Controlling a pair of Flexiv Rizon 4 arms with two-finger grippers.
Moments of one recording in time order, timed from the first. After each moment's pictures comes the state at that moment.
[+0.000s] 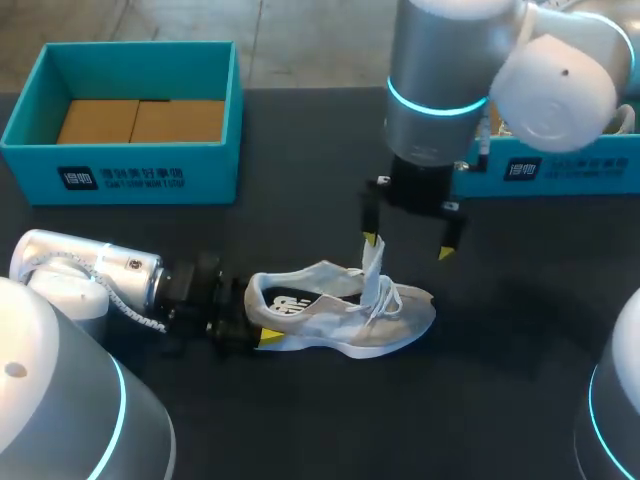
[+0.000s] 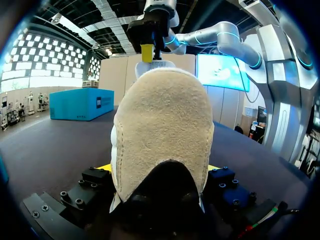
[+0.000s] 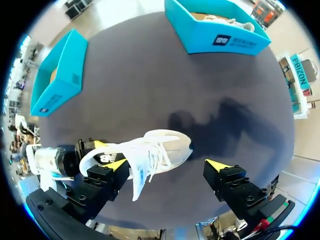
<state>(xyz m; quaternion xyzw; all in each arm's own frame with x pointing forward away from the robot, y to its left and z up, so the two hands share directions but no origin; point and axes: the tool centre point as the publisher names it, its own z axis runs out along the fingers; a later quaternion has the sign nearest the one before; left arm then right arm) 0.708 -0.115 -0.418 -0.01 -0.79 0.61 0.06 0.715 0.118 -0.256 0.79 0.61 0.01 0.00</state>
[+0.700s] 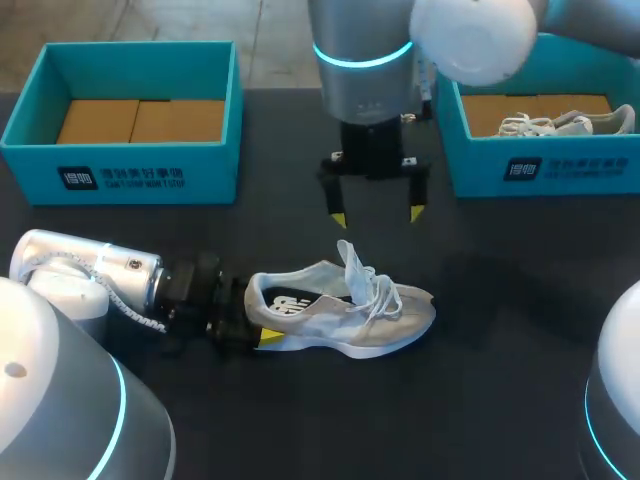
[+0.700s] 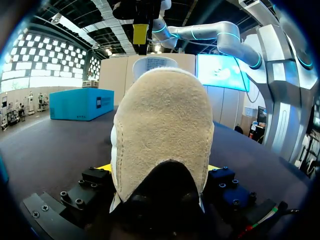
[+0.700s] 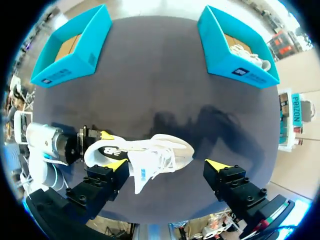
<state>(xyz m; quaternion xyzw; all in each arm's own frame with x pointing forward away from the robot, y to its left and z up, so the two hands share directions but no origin) 0.708 -0.115 -0.418 -0.01 -0.79 0.61 0.06 0.739 0.154 -0.226 0.70 0.71 -0.05 0.04</state>
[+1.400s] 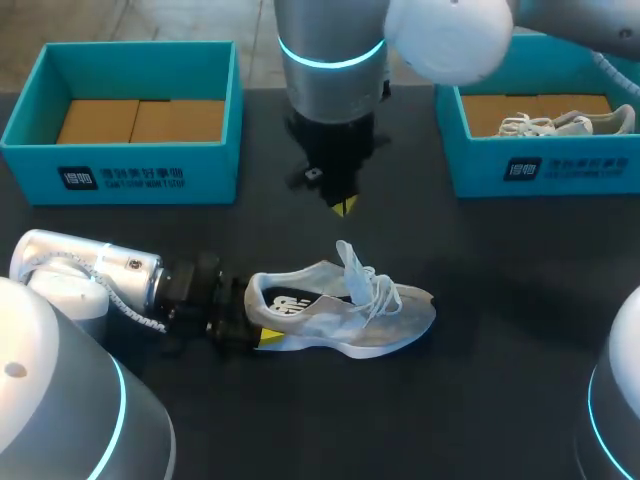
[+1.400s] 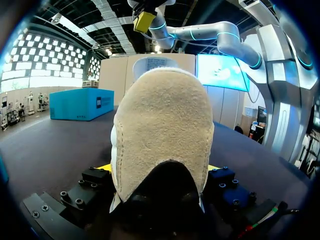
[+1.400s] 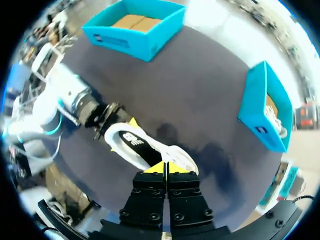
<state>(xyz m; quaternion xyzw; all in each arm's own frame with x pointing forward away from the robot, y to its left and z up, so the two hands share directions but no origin) 0.708 -0.115 -0.418 -0.01 -0.79 0.61 0.06 0.742 0.196 -0.209 0.48 0.87 0.01 0.04</state>
